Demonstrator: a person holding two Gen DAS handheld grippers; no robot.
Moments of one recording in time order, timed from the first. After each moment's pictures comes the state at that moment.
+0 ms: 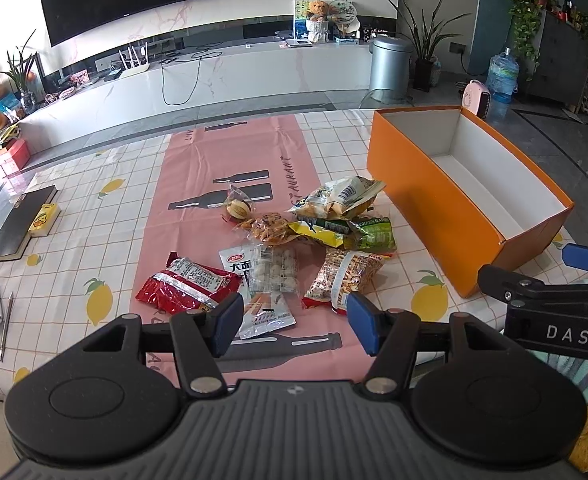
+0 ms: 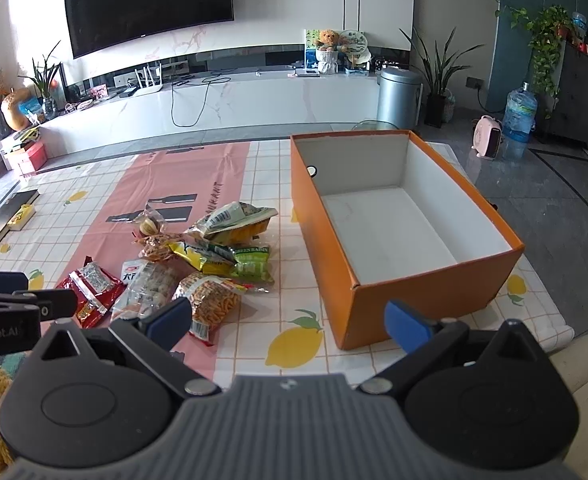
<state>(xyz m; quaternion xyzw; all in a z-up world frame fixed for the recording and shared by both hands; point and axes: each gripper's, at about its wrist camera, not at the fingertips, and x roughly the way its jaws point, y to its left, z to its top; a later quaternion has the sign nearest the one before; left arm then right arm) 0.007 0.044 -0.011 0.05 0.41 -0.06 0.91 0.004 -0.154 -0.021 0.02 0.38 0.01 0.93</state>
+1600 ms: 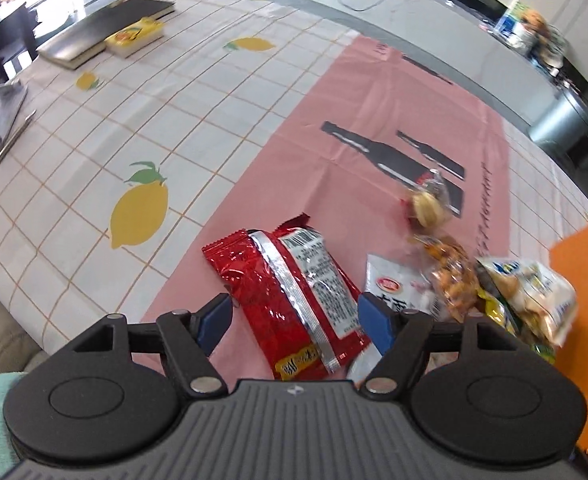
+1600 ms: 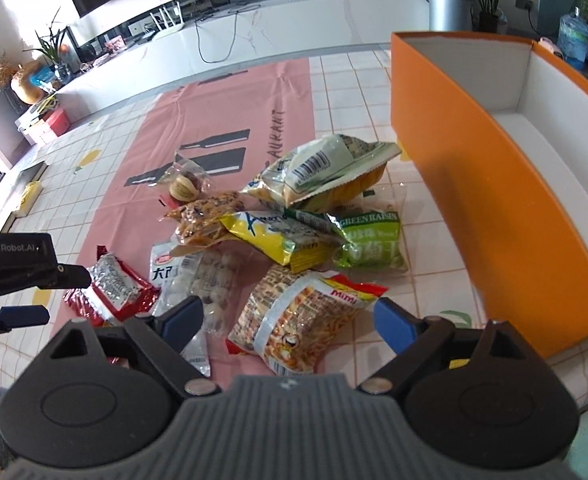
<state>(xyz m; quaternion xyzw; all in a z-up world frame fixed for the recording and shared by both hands) 0.145 0.183 -0.113 -0.20 0.52 0.15 0.82 0.141 -0.077 -0.123 0.09 0.48 0.07 0.87</state>
